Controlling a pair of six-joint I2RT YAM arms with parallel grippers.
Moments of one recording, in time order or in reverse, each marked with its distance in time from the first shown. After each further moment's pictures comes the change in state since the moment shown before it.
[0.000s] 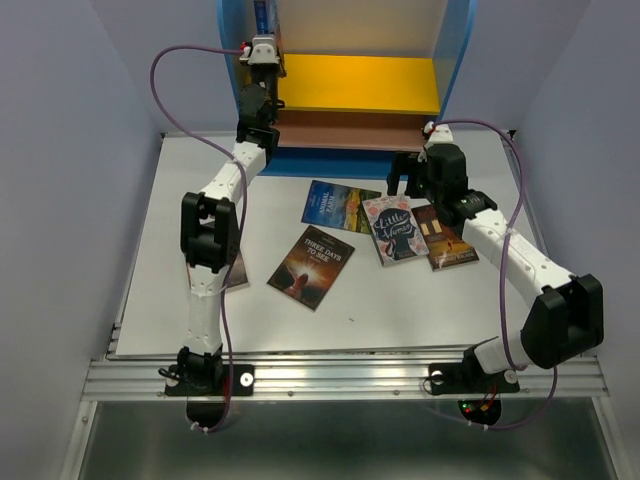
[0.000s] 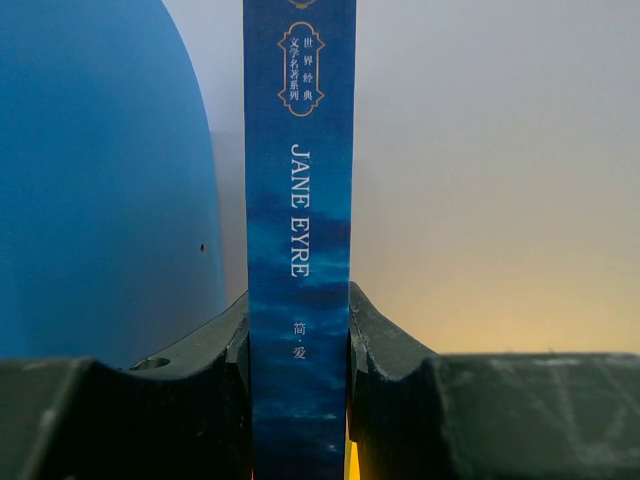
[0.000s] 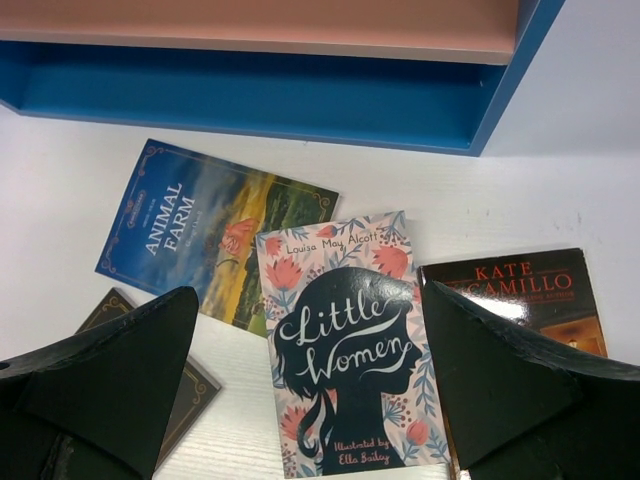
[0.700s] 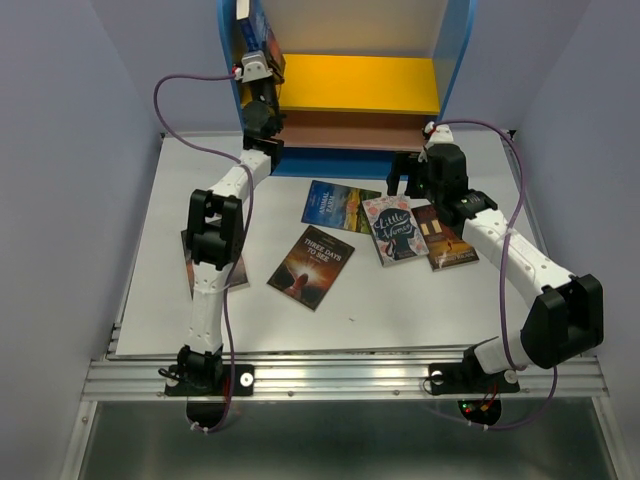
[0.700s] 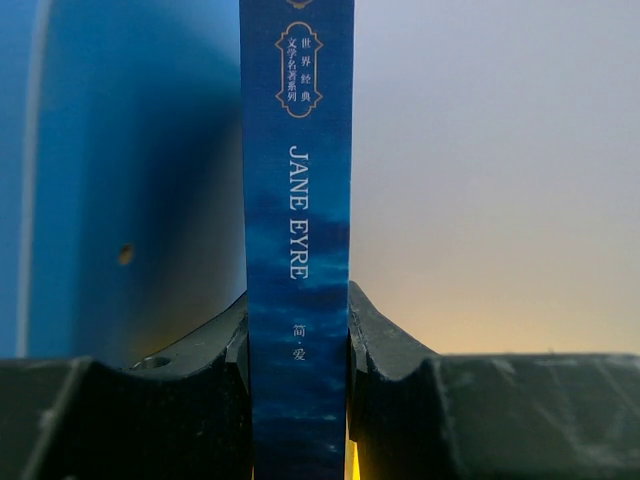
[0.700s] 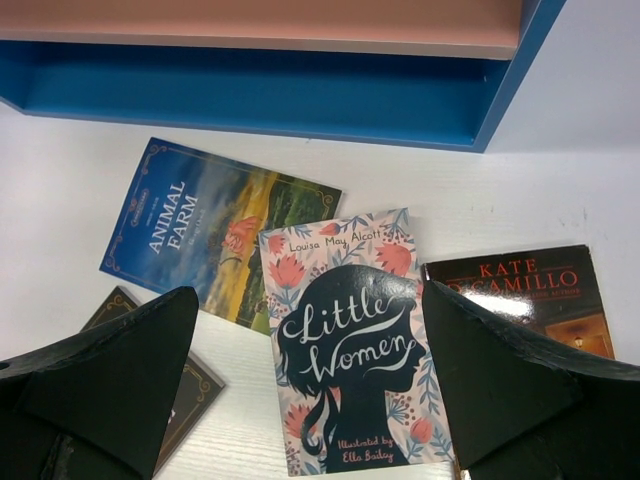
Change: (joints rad) left arm 0.000 0.067 -0.056 0.225 -0.147 -0.104; right arm -0.004 0.001 0.000 -0.004 -0.011 0.011
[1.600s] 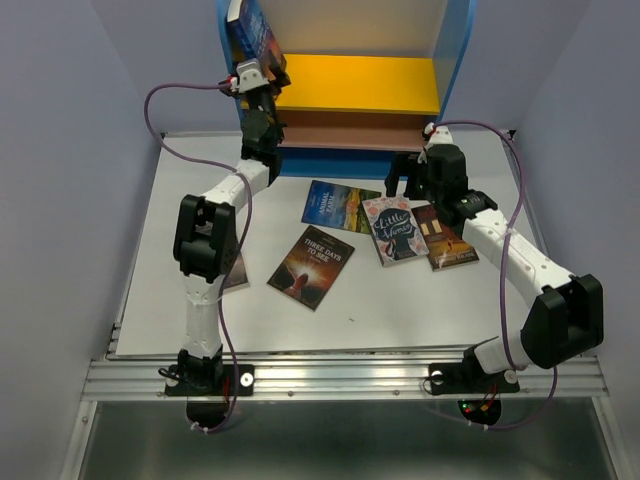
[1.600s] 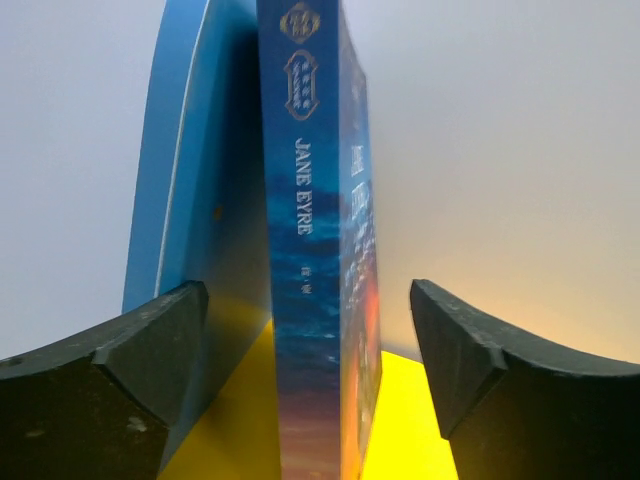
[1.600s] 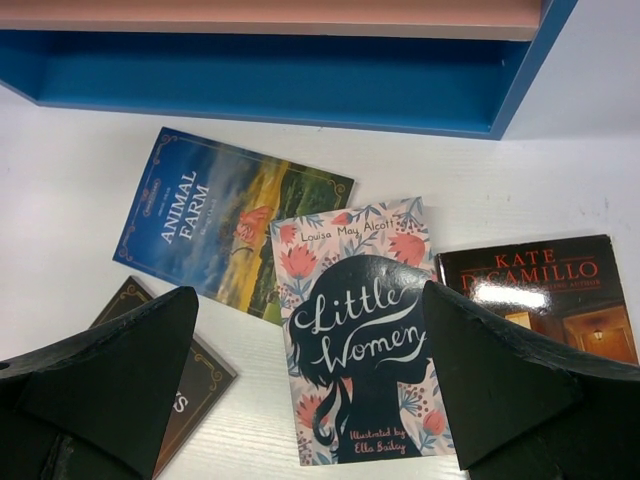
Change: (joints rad) left arm -0.031 -0.175 -0.263 0.027 -0.145 0.012; right arm 0.000 0.000 0.000 -0.018 -0.024 0.027
